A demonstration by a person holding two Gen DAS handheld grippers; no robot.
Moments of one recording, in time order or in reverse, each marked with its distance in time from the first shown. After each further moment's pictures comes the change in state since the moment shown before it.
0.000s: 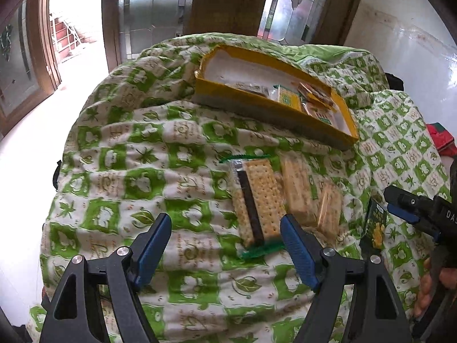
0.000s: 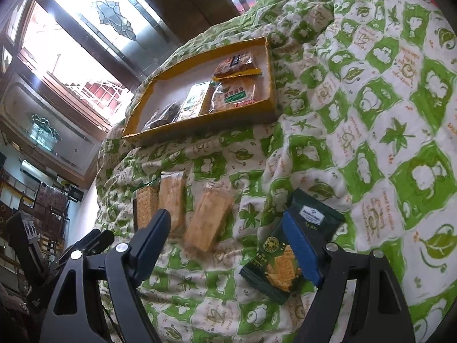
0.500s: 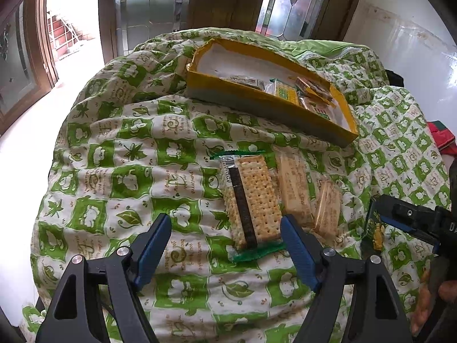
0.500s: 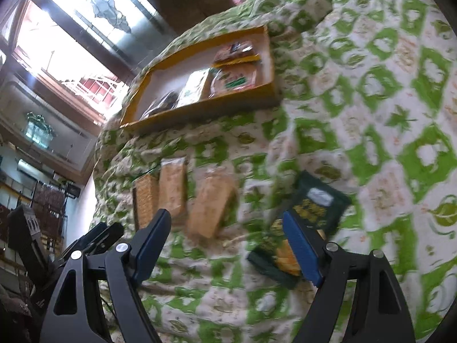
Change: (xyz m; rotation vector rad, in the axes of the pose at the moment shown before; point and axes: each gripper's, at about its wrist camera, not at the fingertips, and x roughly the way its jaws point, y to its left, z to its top) left arm 0.014 -0.007 0.003 0.003 0.020 0.000; right arm 0.011 0.012 -0.007 0.013 0.059 0.000
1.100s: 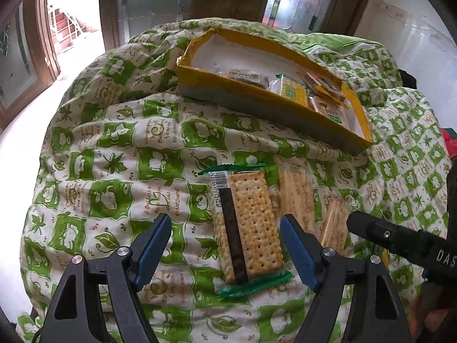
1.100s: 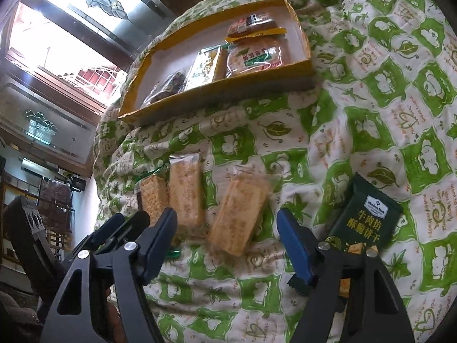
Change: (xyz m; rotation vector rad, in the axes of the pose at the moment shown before) left arm 0.030 -0.010 0.022 -0.034 0.047 0.025; right arm 0.043 0.018 0.014 0.030 0.090 0.018
